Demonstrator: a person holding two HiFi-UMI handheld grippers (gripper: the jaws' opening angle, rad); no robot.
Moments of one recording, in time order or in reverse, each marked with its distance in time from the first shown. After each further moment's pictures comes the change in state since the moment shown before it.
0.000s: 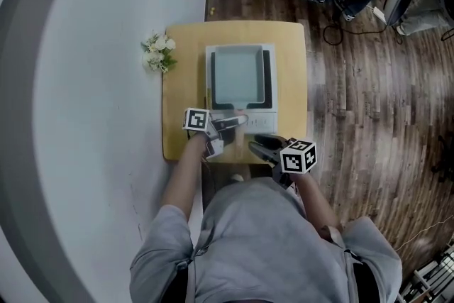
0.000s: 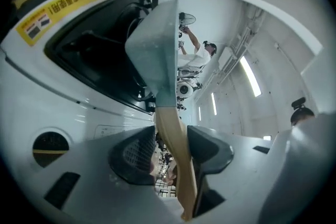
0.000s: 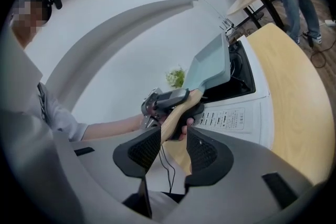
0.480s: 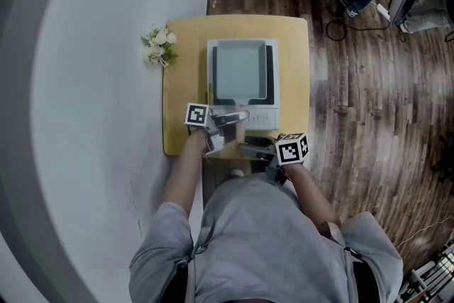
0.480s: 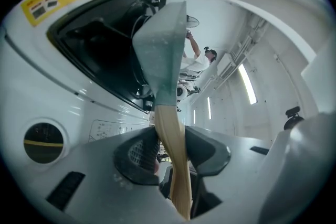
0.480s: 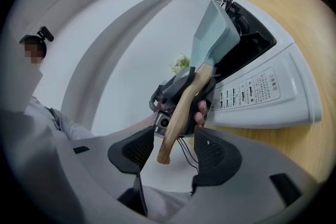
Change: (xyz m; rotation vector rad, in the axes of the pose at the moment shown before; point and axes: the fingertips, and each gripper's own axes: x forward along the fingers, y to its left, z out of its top) left arm 0.001 -0.009 0.000 -0.082 -0.012 -0.072; right arm 0.032 0.019 -0.019 0.225 0.064 0.224
